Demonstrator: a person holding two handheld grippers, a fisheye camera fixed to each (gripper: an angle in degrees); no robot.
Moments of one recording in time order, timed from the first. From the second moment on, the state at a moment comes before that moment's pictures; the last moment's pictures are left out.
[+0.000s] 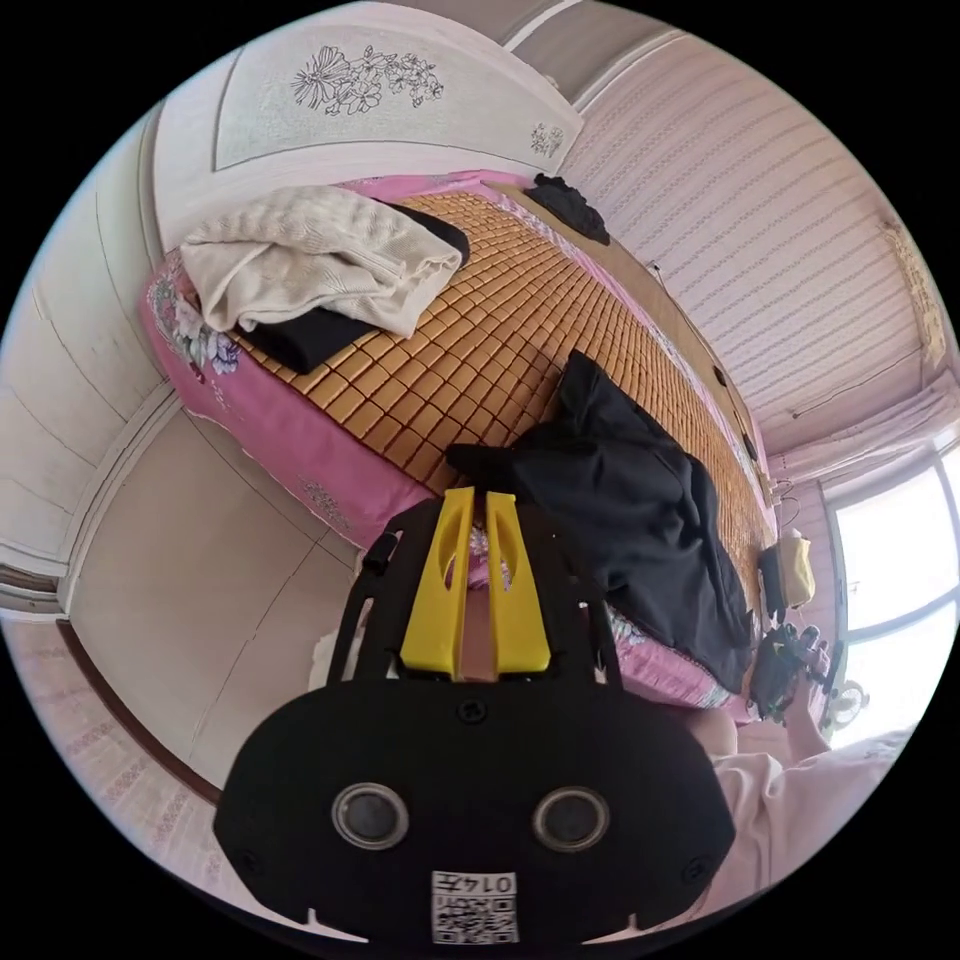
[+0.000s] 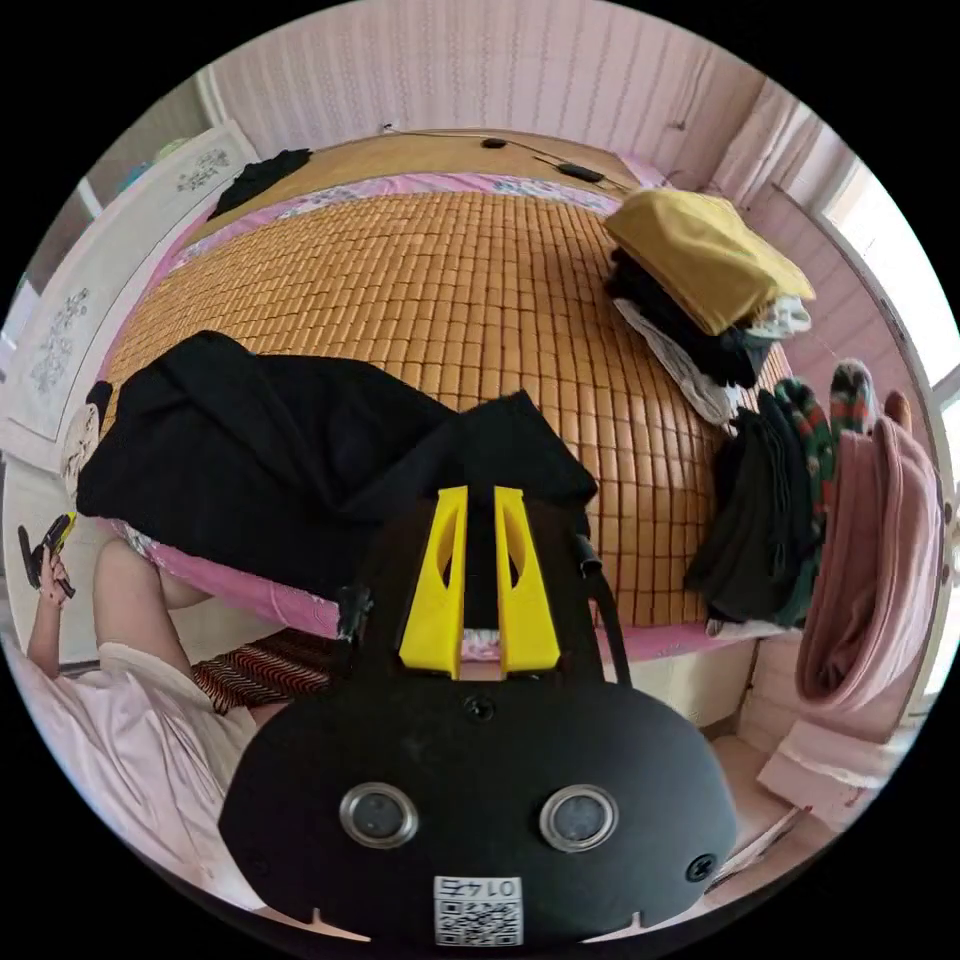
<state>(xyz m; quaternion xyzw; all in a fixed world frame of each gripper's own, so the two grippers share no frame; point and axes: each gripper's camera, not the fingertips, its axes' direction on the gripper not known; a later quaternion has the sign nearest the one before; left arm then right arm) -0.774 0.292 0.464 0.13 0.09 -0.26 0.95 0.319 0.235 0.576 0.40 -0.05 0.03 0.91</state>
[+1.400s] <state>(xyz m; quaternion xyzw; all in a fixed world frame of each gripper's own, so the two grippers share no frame) -0.737 0.277 0.462 0.12 -0.01 -0.31 0.94 -0.185 0.044 0.342 0.41 -0.08 -0.48 0.77</state>
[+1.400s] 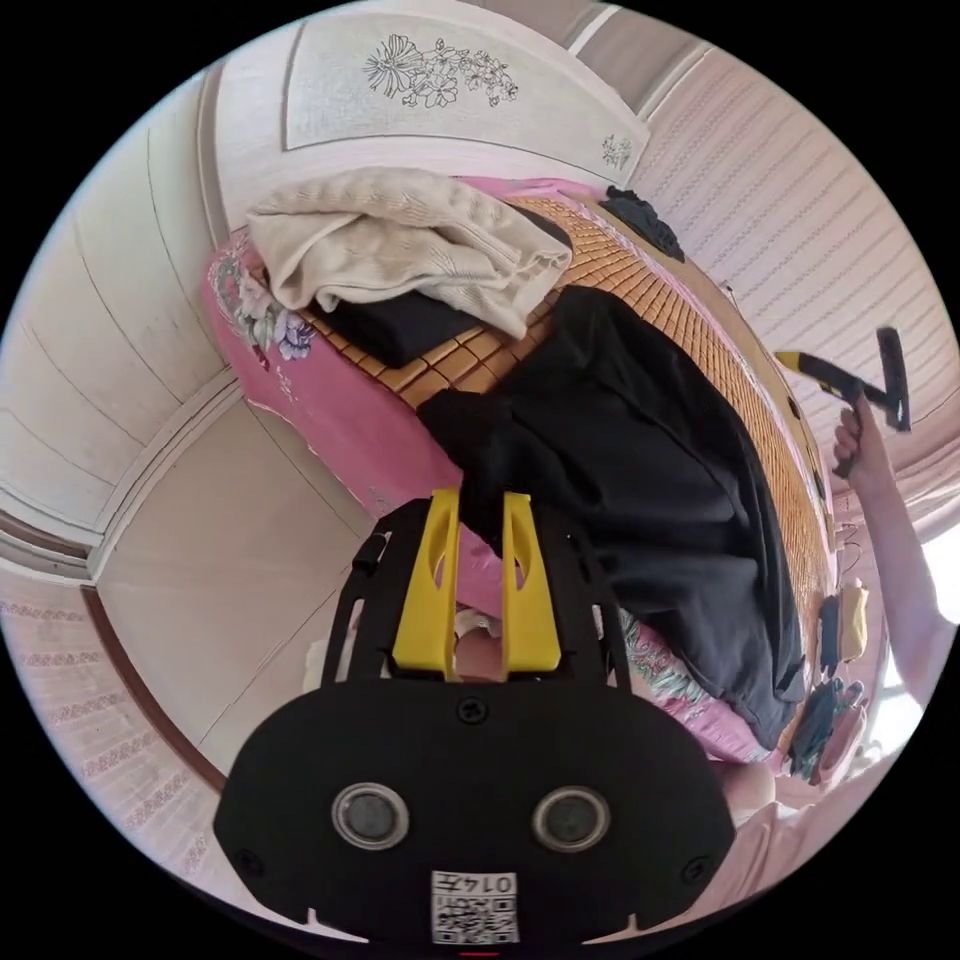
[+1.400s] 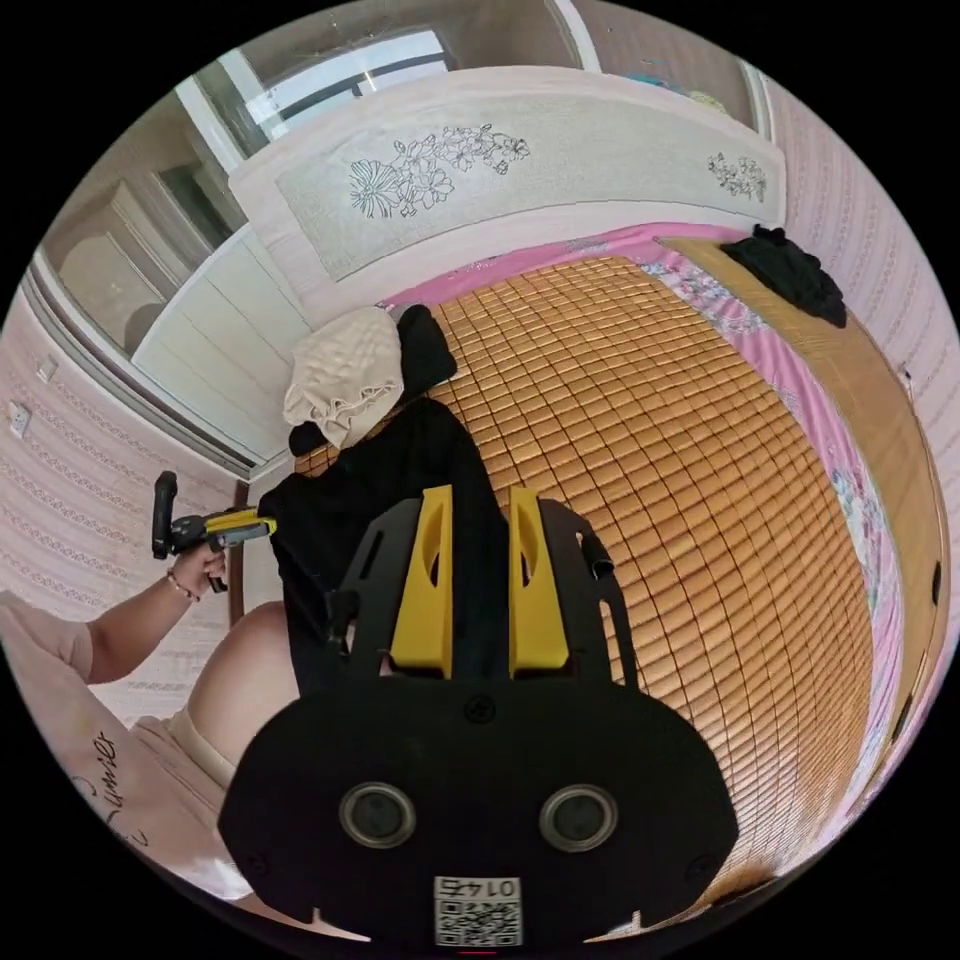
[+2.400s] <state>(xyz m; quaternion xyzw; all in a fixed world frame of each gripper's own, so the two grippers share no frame) -0.179 -0.024 0.449 -0.08 -0.01 0.45 0.89 0.390 0.189 0.587 0.33 -0.14 0.00 0.93</state>
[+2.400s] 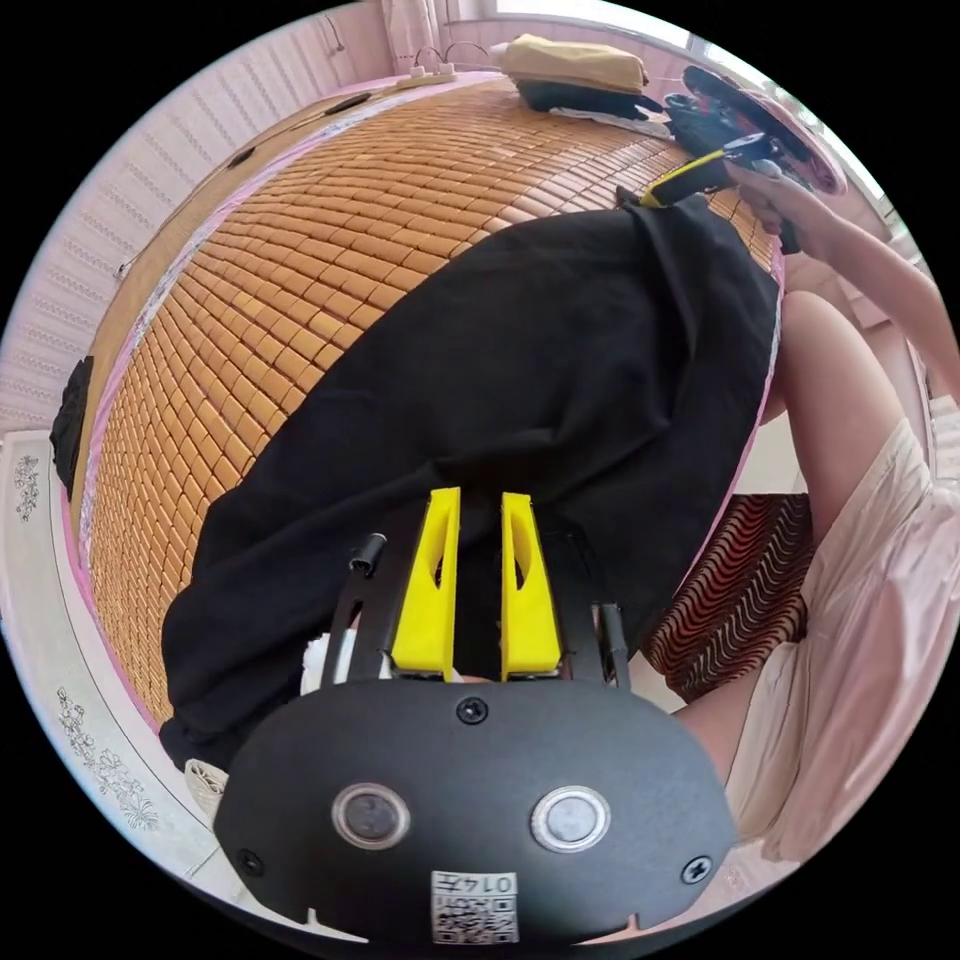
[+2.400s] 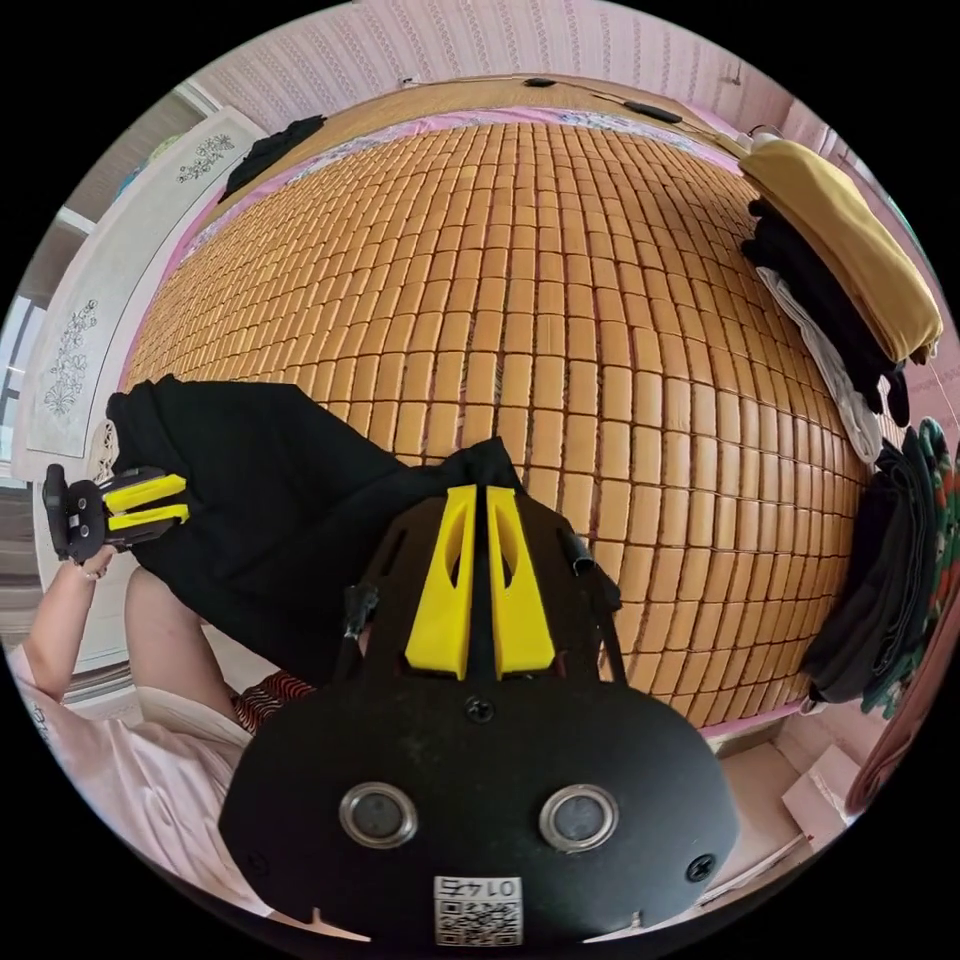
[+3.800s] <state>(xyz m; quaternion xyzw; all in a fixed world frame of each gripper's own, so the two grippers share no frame) -0.106 -0.049 0.347 -0.15 0.07 0.42 0.89 0.620 0.414 0.619 0.42 -0.23 0.07 0.87</state>
